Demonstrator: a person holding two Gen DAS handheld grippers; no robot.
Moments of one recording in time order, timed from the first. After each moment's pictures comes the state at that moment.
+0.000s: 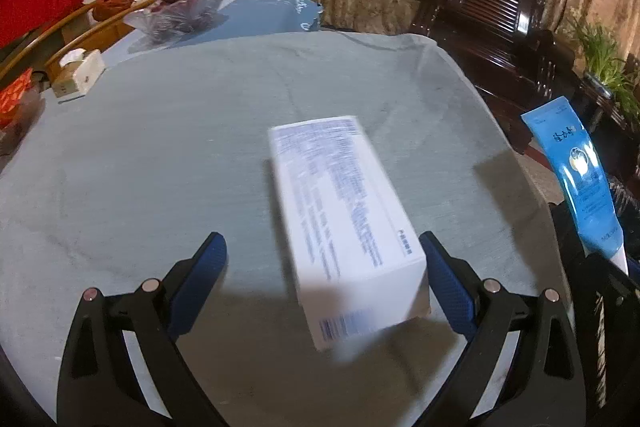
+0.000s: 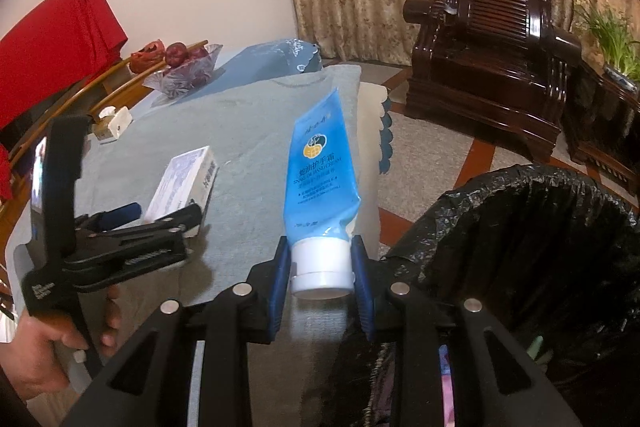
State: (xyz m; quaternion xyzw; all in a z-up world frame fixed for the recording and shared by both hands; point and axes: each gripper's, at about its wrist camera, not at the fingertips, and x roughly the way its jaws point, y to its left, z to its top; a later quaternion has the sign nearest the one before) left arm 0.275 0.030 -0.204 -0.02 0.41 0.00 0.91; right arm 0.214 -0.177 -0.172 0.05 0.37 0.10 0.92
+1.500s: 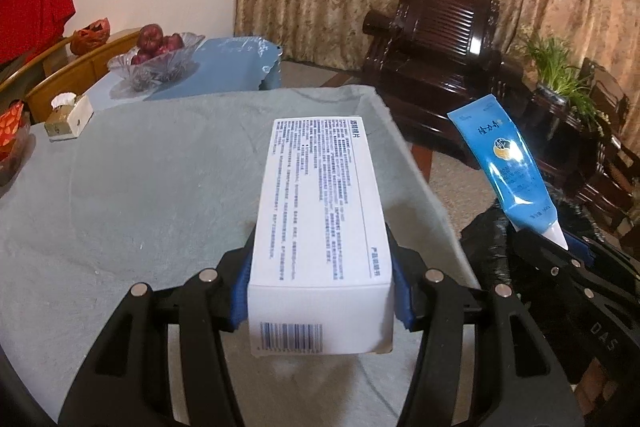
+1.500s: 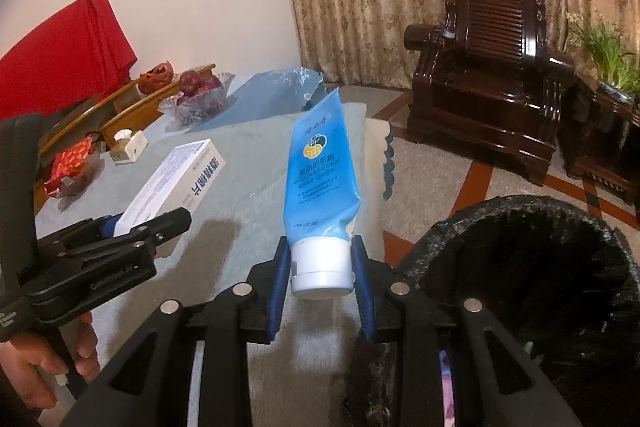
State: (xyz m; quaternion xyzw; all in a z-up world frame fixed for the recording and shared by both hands) left arm 0.222 0.011 -0.138 -0.02 0.35 -0.08 0.93; right arm 0.175 -0.177 -0.127 0.06 0.33 0.10 0.94
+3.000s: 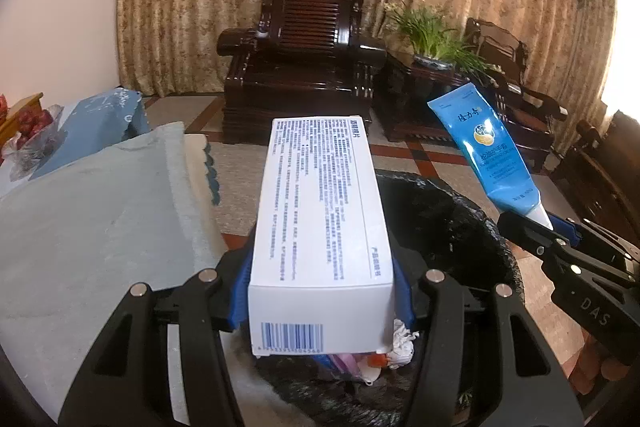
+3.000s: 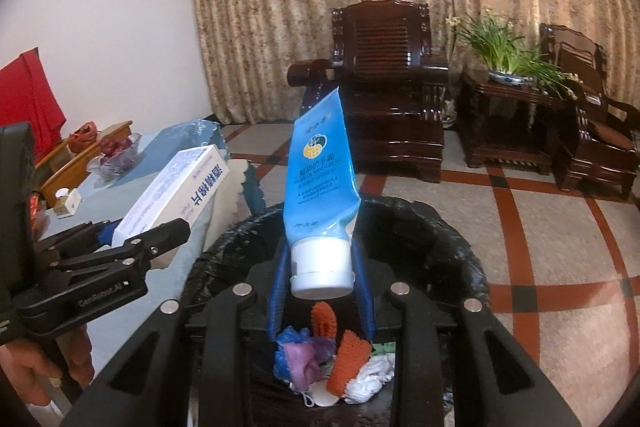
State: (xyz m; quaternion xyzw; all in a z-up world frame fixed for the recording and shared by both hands) left arm 0.169 -0.168 -0.113 0.04 0.32 -0.27 0.91; right arm 0.068 -0.338 -0.090 0.10 0.28 -0.06 0.95
